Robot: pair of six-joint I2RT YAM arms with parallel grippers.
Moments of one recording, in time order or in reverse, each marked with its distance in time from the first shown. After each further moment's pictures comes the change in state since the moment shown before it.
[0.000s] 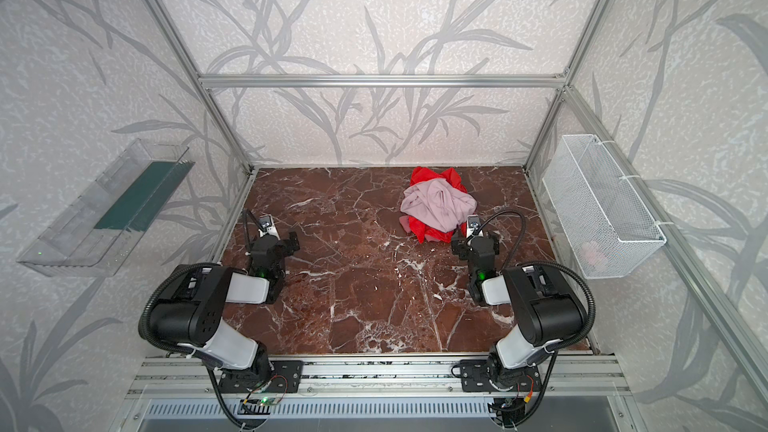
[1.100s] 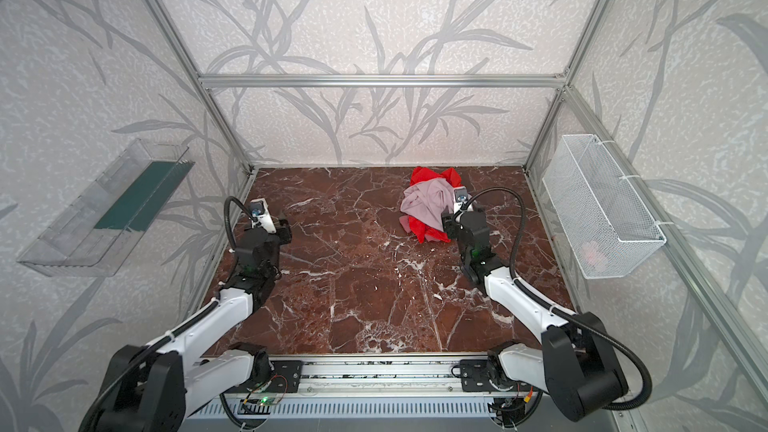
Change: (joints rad) left arm -0.114 -0.545 0.150 -0.517 -0.005 -0.026; right arm 0.195 -0.401 0.361 -0.659 0.072 0.009
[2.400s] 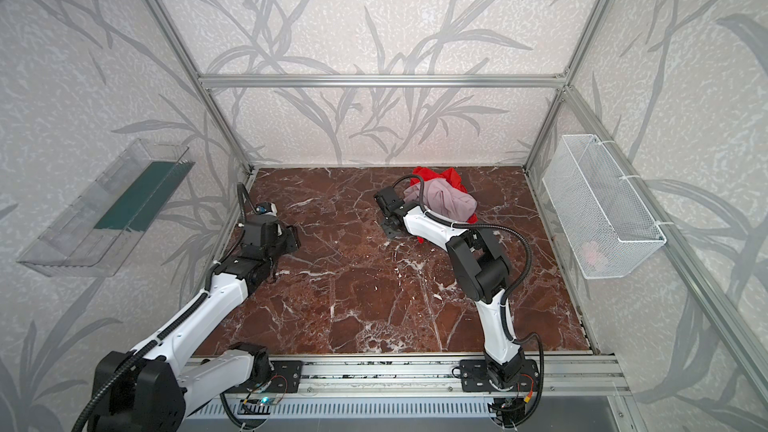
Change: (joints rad) left arm -0.010 0.050 0.180 -0.624 0.207 -0.311; right arm 0.261 0.904 0.888 -0.822 -0.089 0.154
